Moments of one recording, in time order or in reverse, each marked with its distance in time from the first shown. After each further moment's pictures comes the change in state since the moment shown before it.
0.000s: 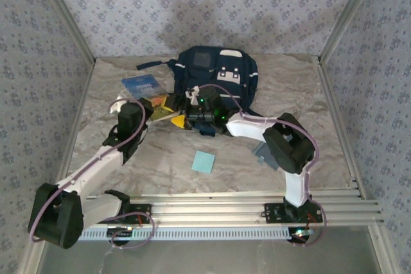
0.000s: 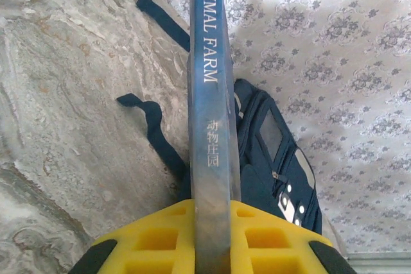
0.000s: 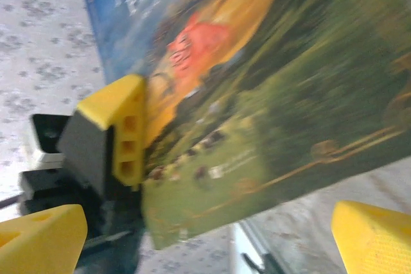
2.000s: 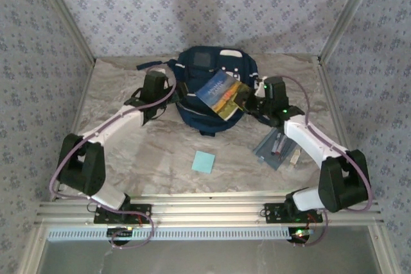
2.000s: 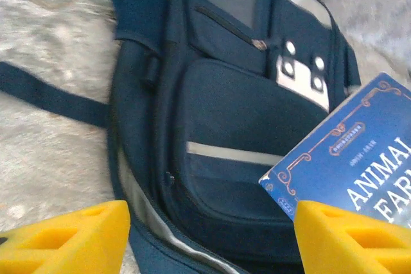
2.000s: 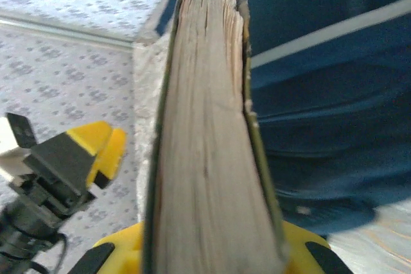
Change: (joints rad) left arm -0.060 0.465 0.558 -0.381 0.368 0.528; right arm -0.487 -0.553 -0.271 -0.626 0.084 -0.492
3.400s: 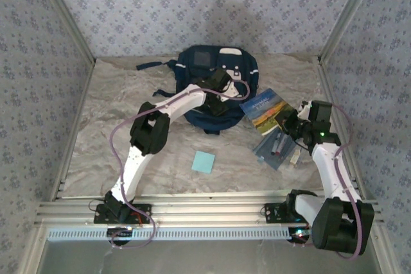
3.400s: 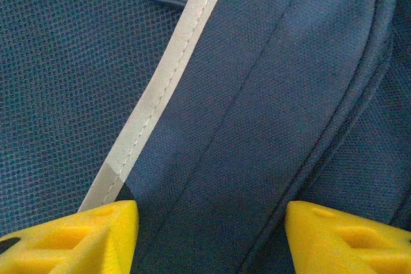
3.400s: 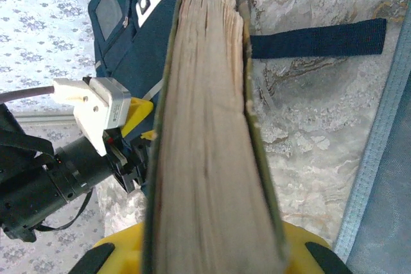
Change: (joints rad) left arm -0.280 0.786 0.892 -0.583 -0.130 0.972; right arm -0.439 -0.340 -0.248 -0.240 -0.106 -0.122
